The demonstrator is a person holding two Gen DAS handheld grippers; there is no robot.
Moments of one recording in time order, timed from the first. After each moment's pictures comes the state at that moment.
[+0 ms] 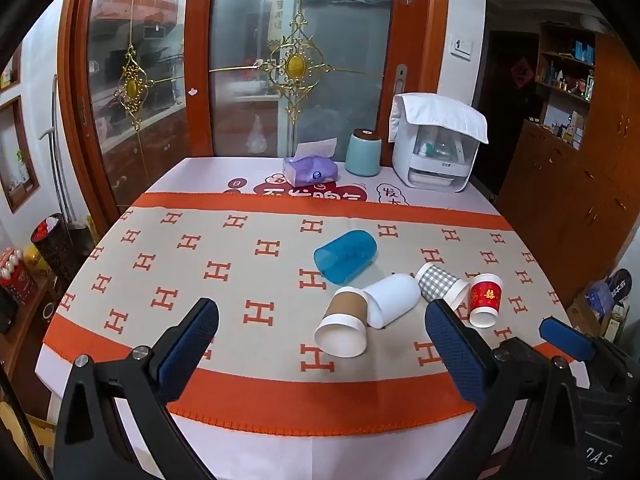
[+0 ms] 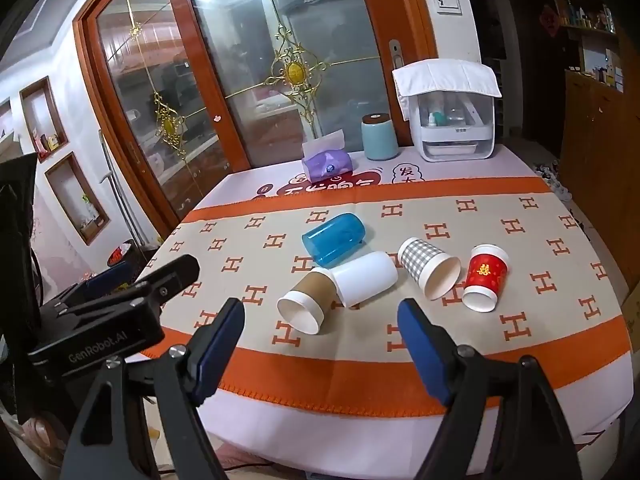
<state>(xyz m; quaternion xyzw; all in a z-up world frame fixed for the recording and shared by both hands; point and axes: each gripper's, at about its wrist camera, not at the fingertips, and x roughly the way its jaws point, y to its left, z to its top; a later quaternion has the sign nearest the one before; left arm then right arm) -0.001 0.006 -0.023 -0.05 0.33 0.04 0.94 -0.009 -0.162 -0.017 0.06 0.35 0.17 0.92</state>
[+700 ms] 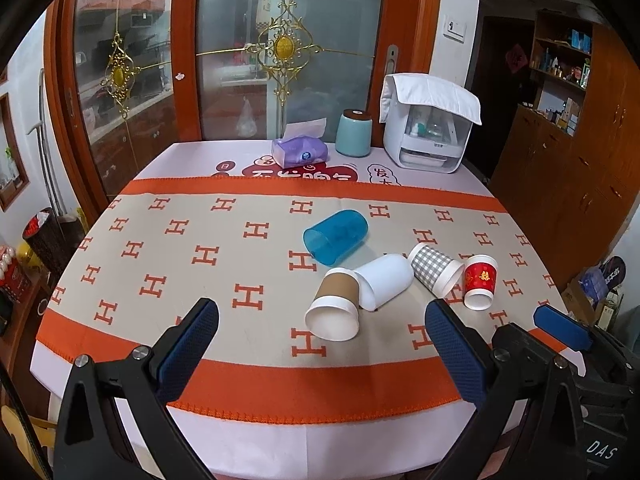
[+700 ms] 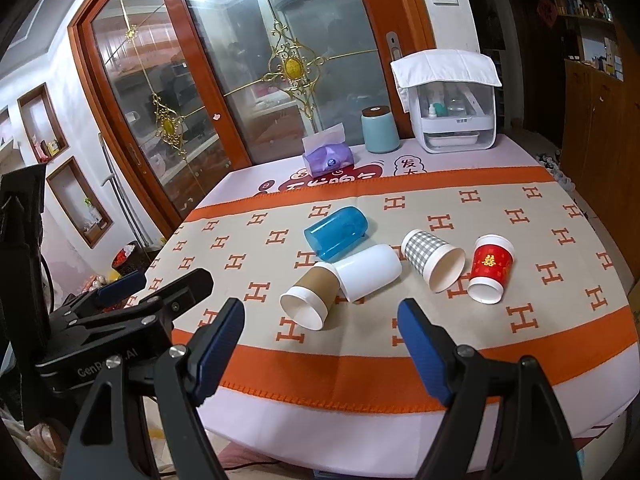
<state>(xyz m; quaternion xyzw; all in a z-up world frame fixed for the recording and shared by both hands) 0.003 0.005 -0.025 -0.06 0.36 0.01 0.93 -0.005 -0.164 -0.025 0.08 0.36 0.18 0.91</state>
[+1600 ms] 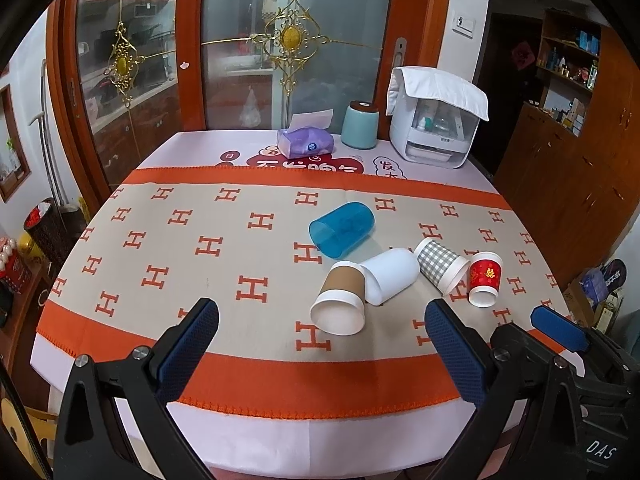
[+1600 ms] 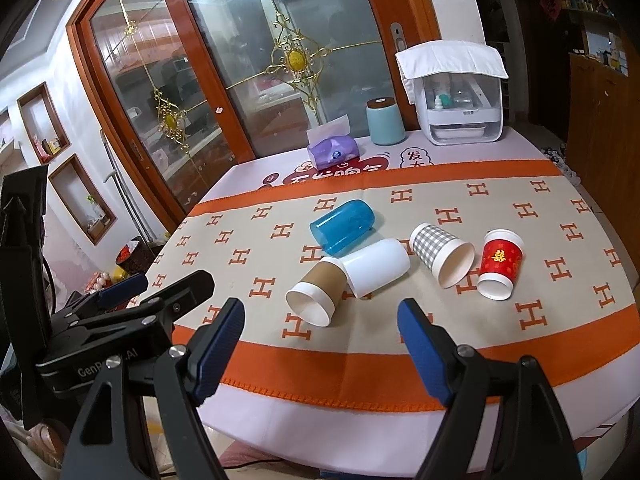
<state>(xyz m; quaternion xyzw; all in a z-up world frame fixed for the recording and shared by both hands) 0.010 0.011 -0.024 -0.06 0.38 0.02 0.92 0.001 -0.158 -0.027 0.08 0.38 0.19 0.90</state>
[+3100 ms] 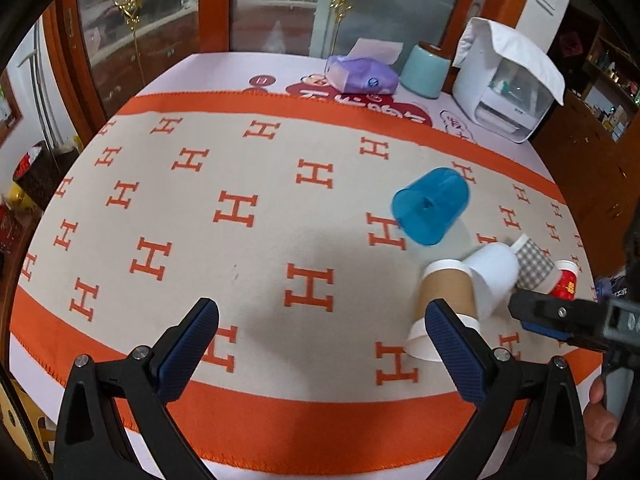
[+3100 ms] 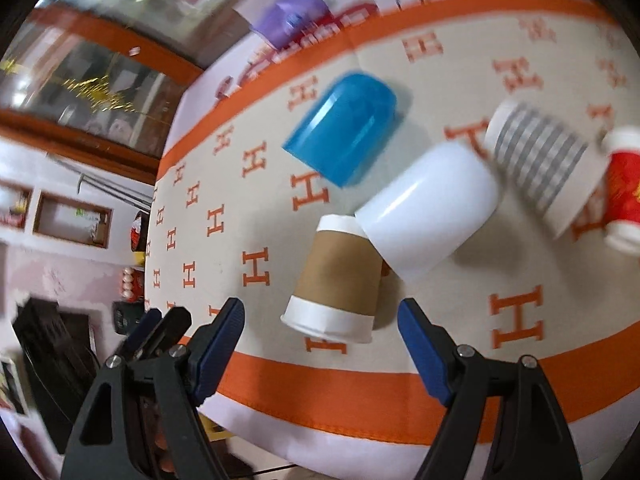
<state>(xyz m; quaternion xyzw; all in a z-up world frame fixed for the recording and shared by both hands) 0.121 0.115 -0.123 -0.11 0.48 0.04 0.87 0.178 -0.105 -0.157 0.23 0.64 0.18 0.71</state>
